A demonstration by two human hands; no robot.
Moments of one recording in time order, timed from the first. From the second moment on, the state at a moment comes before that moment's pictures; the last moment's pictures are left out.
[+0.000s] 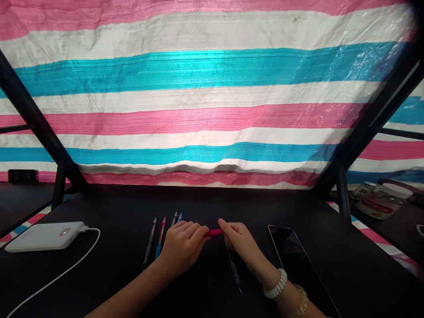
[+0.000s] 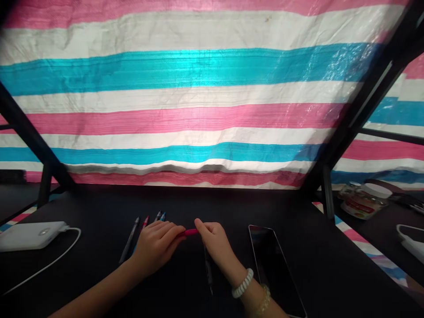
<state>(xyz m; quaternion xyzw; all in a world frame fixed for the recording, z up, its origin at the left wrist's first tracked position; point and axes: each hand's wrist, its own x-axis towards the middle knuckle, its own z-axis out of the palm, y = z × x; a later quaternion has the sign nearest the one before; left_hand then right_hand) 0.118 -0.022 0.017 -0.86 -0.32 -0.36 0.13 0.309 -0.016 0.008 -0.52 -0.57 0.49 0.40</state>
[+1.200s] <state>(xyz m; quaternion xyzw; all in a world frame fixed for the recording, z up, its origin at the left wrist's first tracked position) 0.111 -0.016 0.023 -0.84 -0.37 -0.39 0.12 0.310 -0.025 0.029 -0.48 -0.65 0.36 0.46</state>
